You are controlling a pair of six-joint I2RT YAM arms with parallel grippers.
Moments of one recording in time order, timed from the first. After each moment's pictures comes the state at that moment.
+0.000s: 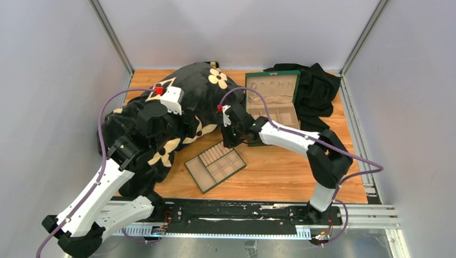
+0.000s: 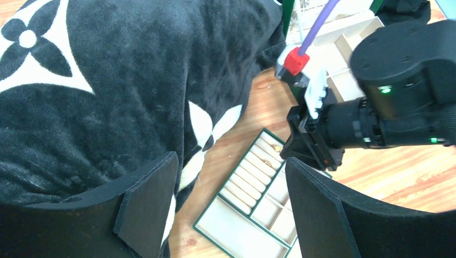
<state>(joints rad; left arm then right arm) -0.63 0.87 1.11 -0.63 -0.23 -0.21 0.84 1.76 1.24 -0.35 -0.15 0.24</state>
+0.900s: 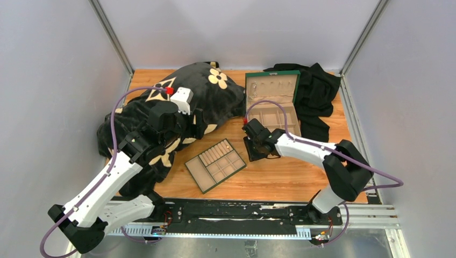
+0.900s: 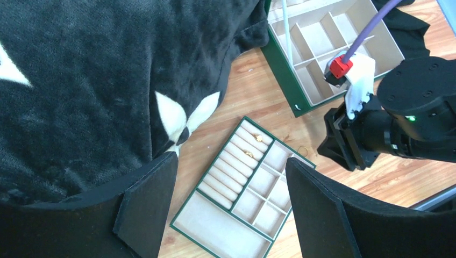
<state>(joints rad) -0.64 0.95 1.09 -0.60 -0.16 -0.27 0.79 1.53 0.91 -0.48 0.08 0.40</state>
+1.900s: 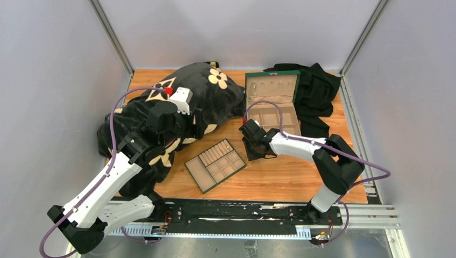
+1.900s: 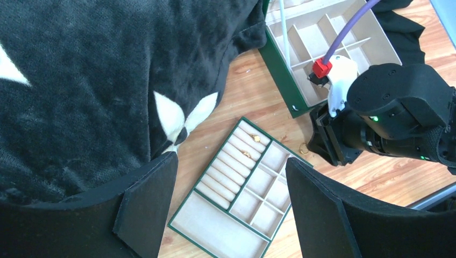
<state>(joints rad) -0.64 0.94 1.09 -0.60 -0.16 -0.28 0.79 1.65 0.96 -0.43 0.12 0.45</state>
